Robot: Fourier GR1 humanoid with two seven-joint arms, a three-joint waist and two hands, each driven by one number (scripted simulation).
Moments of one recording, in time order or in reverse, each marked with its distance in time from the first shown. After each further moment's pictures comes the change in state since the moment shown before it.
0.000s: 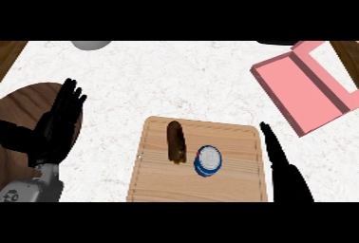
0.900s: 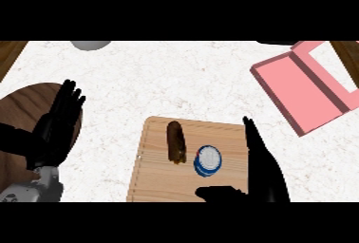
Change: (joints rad) left arm 0.017 -0.030 0.022 -0.036 -0.038 -0.014 0.030; right arm -0.043 0.060 -0.012 0.196 0.036 -0.042 -0.043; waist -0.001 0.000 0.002
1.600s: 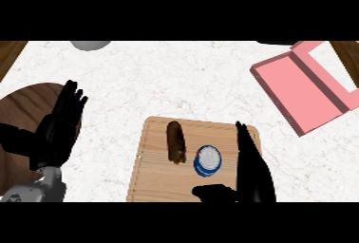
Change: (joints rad) left arm 0.002 -0.033 0.013 0.003 -0.032 -0.017 0.001; right arm 0.018 0.001 0.030 0.112 0.024 -0.067 -0.020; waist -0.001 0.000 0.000
